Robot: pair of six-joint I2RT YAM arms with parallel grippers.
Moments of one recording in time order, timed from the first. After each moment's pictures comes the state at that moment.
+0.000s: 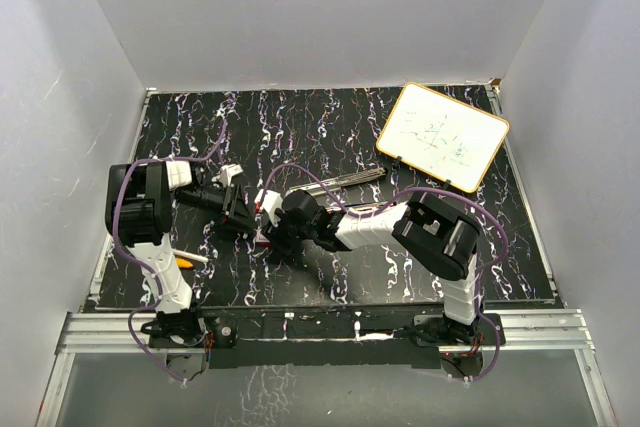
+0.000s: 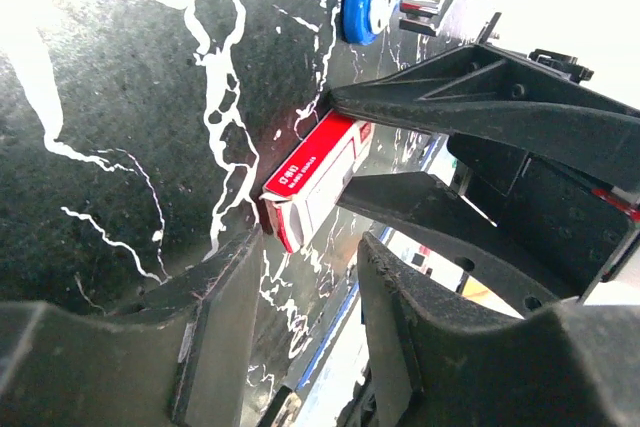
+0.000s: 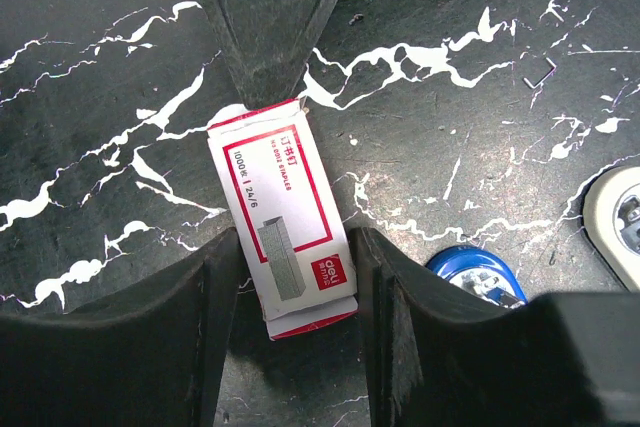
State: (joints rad) left arm 0.07 1.94 1.05 -0.89 1.02 0.33; right arm 1.02 1.94 1.05 0.25 -0.13 -0.11
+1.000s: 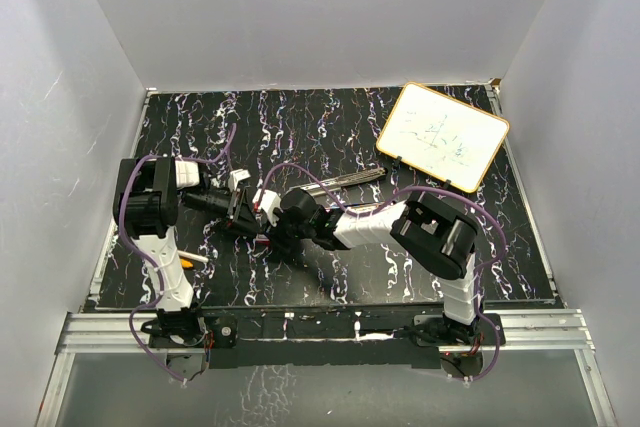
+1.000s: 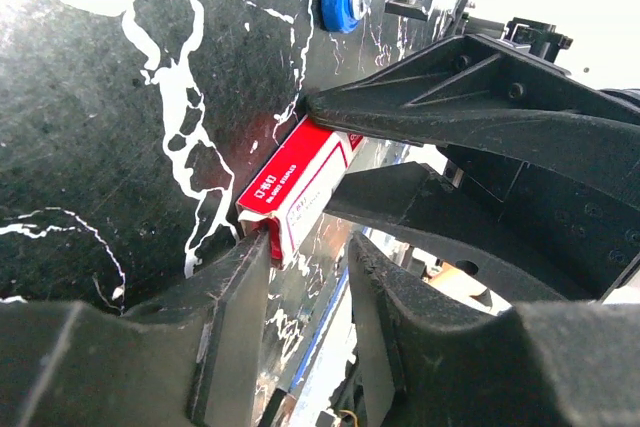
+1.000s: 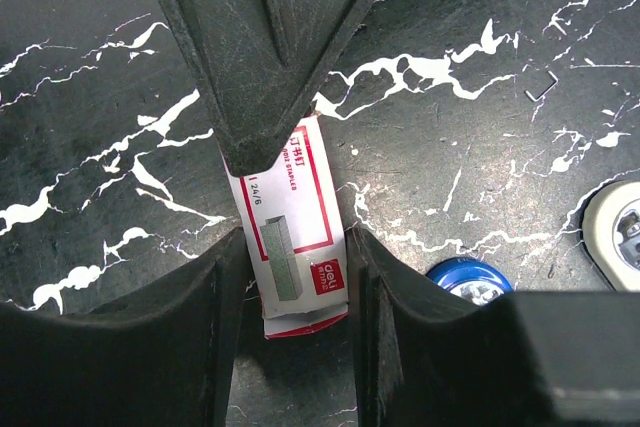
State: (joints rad) left arm 0.02 2.03 1.05 -0.93 1.09 0.39; right arm 1.02 1.95 1.07 0.24 -0.14 -0.12
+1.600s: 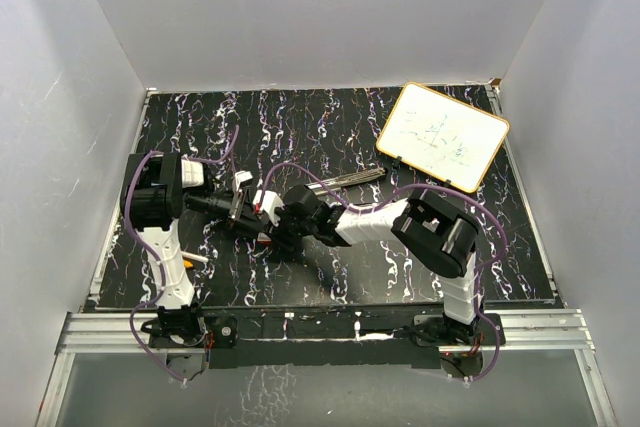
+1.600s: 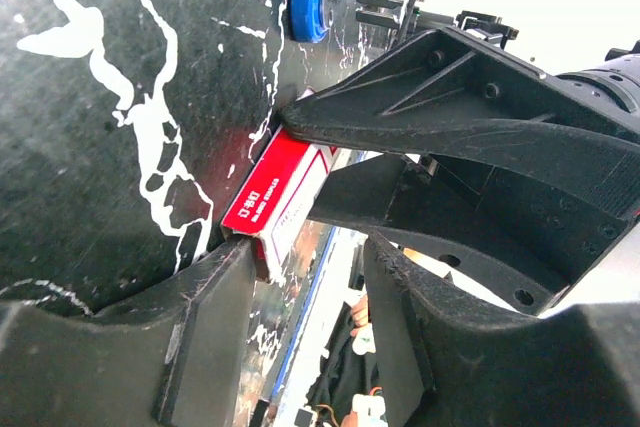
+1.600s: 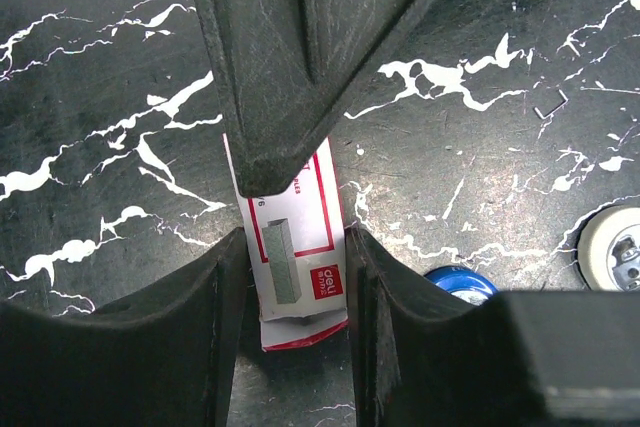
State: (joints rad) left arm 0.01 2.12 1.08 -0.99 1.19 0.47; right arm 1.00 1.95 1.08 0.23 -0.22 -0.20
